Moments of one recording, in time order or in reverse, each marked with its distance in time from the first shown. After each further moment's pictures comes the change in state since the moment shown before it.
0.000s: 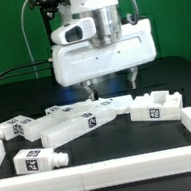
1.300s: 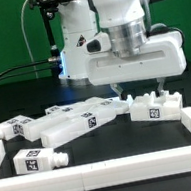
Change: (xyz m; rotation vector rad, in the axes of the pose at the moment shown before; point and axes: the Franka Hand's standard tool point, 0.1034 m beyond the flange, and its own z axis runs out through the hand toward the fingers) arm -0.023 -0.050 0.030 0.056 -0.082 0.534
